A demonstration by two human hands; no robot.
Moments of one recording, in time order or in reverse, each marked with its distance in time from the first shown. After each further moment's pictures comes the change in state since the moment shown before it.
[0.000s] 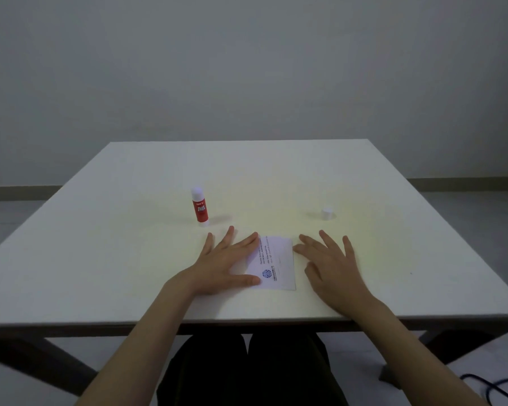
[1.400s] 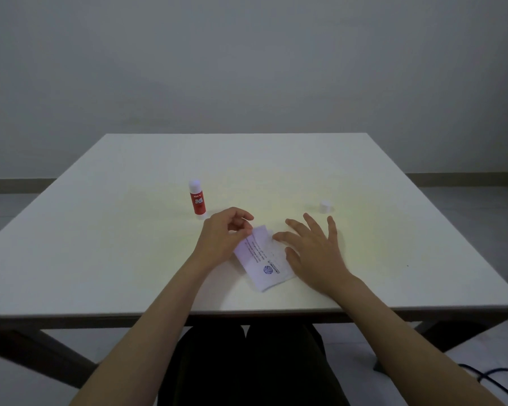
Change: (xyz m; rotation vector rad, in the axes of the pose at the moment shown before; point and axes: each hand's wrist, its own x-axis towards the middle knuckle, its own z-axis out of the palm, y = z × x) left_hand 0.022 0.017 -0.011 -0.651 0.567 -0.101; right_hand 0.025 -0.016 0.010 -0.099 0.054 -0.059
